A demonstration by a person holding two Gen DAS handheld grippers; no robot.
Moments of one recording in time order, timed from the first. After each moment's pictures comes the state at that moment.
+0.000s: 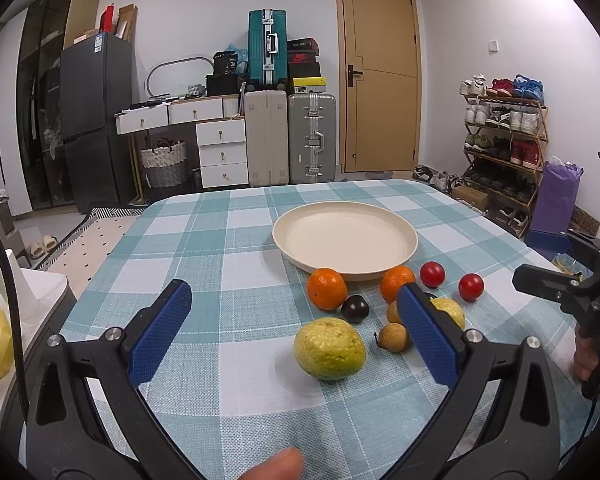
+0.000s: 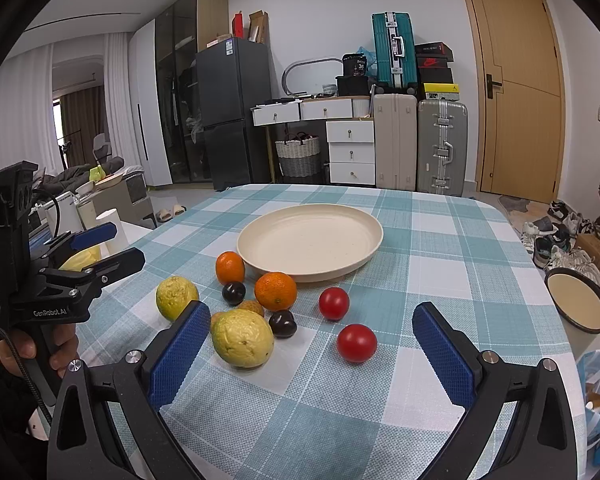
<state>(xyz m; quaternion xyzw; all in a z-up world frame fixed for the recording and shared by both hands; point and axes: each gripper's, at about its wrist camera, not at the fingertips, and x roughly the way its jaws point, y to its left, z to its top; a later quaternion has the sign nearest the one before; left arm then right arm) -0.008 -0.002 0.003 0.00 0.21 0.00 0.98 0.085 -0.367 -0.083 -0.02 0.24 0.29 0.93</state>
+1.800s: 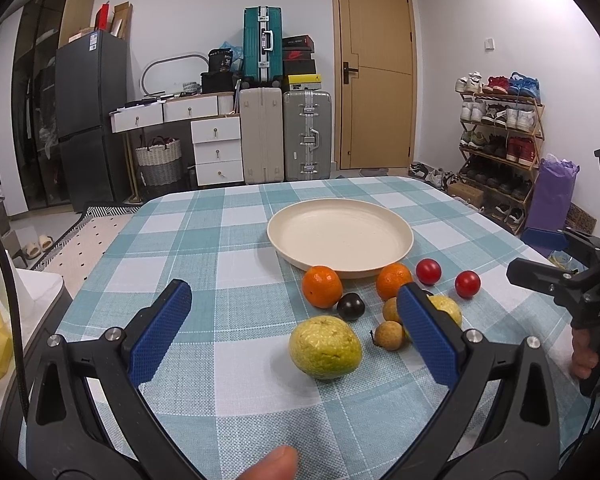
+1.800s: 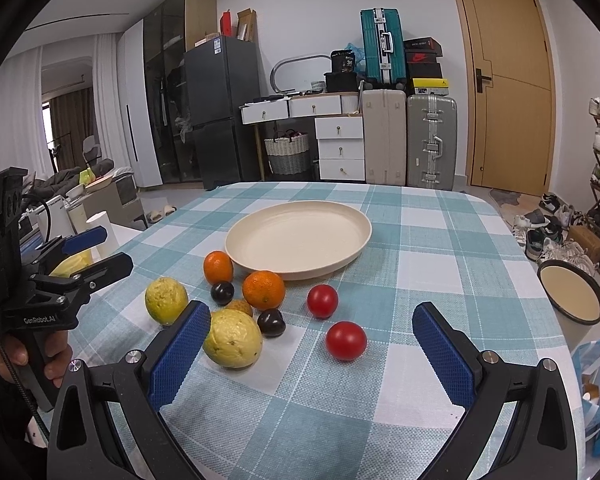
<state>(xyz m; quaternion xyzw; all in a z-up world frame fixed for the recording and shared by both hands) -0.010 -0.012 0.010 0.01 0.21 -0.01 0.98 0.089 -0.372 -0.085 -0.02 0.24 0.27 0.93</state>
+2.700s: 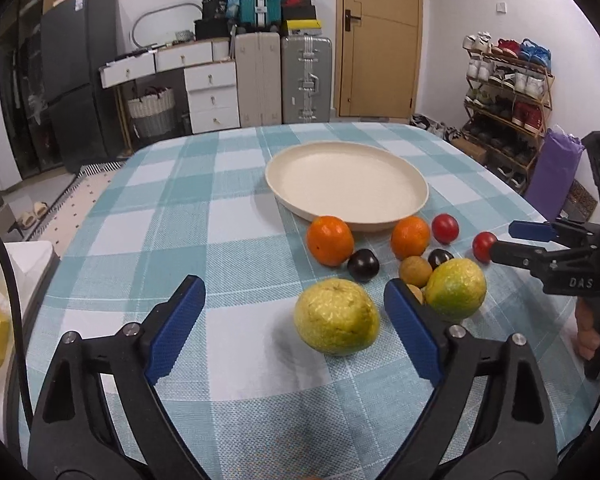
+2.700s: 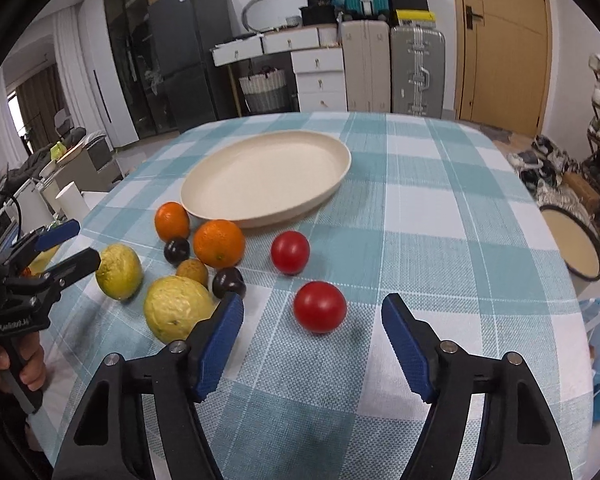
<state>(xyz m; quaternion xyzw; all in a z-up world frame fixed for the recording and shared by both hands) 0.038 0.001 -0.021 0.00 0.32 -0.02 0.95 0.138 -0.365 -0.112 -0.02 0.38 0.24 0.89</state>
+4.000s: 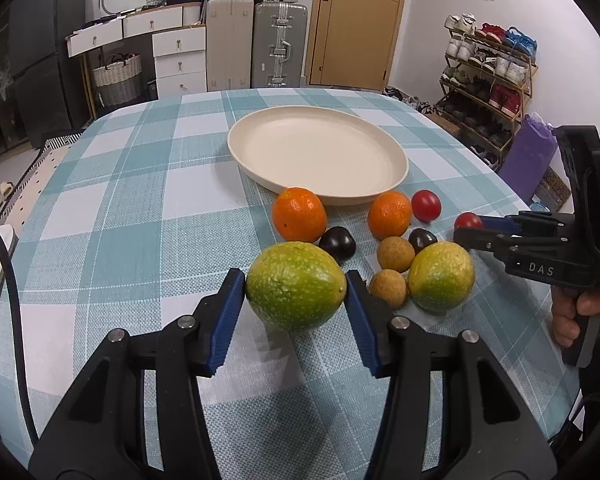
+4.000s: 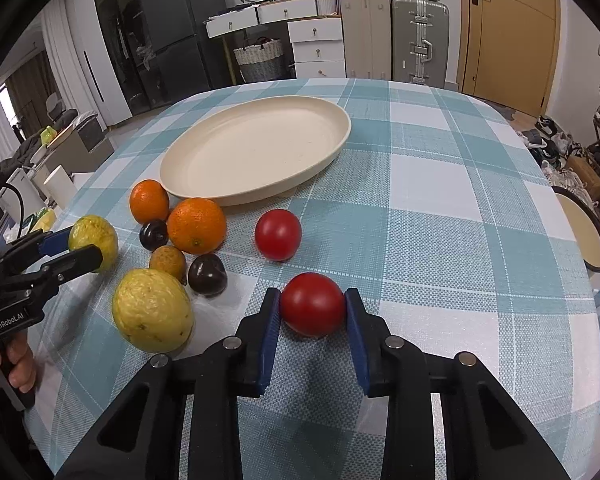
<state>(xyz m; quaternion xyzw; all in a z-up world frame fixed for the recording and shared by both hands) 0.072 0.003 -0.041 -0.03 0.38 -0.09 0.92 0.158 -0.354 -0.129 -0.04 0.43 0.23 0.87</state>
